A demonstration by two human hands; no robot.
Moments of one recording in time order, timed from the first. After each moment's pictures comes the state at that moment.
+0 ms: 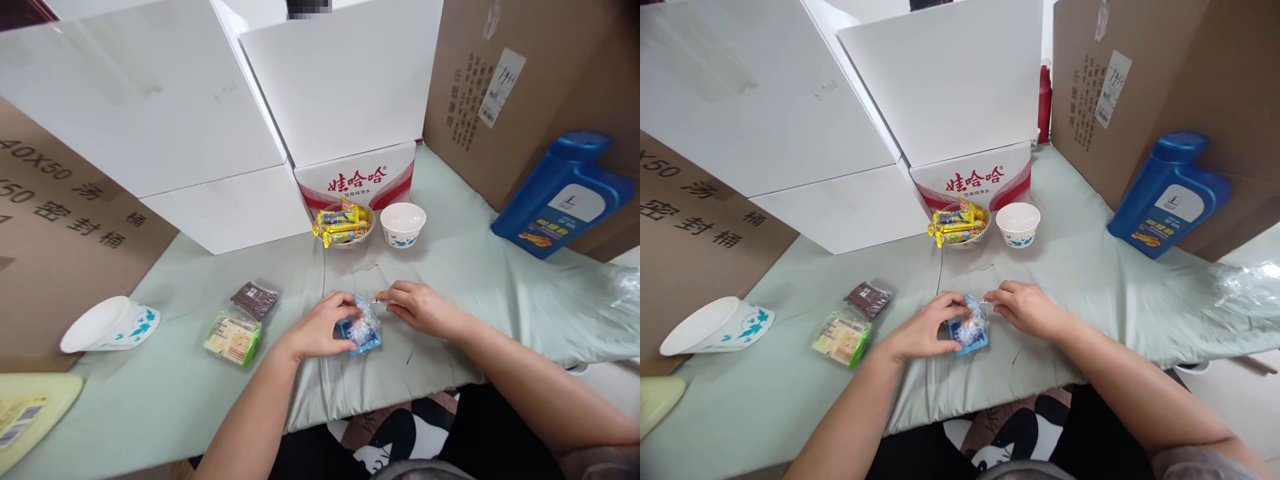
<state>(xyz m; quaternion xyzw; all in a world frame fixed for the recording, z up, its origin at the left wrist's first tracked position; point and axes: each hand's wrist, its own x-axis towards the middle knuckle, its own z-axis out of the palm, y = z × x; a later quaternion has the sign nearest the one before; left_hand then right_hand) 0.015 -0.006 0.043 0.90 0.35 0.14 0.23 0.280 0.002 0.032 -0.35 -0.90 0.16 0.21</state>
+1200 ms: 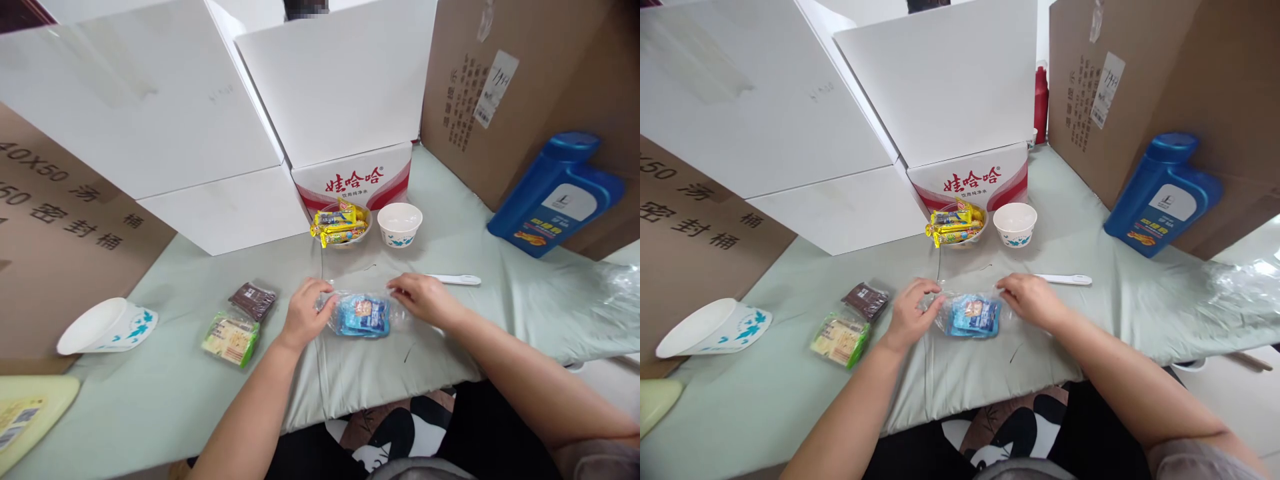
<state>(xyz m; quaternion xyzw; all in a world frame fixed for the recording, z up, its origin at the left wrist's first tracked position) 0.005 0.004 0.030 0.80 0.45 0.39 0.05 0.289 0.009 0.030 -0.44 -0.84 0.15 0.26</state>
